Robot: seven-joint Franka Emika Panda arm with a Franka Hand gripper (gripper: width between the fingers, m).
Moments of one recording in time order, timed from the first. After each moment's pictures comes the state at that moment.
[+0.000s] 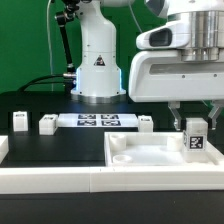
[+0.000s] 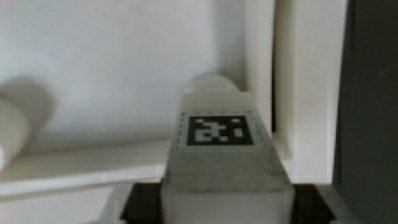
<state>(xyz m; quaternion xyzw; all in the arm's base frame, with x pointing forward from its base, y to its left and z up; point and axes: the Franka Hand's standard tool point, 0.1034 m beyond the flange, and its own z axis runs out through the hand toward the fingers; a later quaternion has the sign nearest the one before) 0.628 0.107 0.079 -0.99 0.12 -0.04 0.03</state>
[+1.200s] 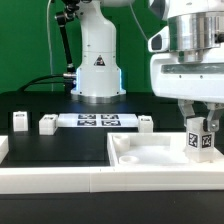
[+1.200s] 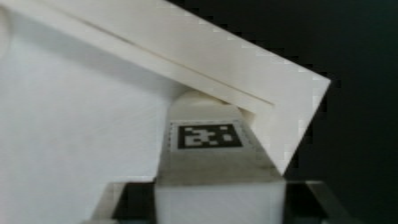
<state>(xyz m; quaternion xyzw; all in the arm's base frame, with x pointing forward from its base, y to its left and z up) 0.624 0.118 0.078 -0.81 0.58 -0.02 0.07</state>
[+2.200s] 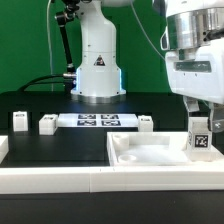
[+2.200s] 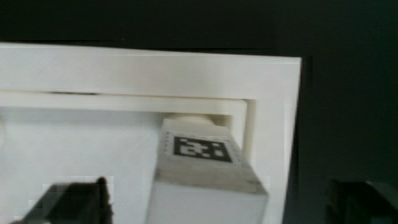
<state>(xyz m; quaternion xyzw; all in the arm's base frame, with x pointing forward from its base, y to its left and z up) 0.627 0.122 0.083 -0.73 0.67 0.00 0.09</state>
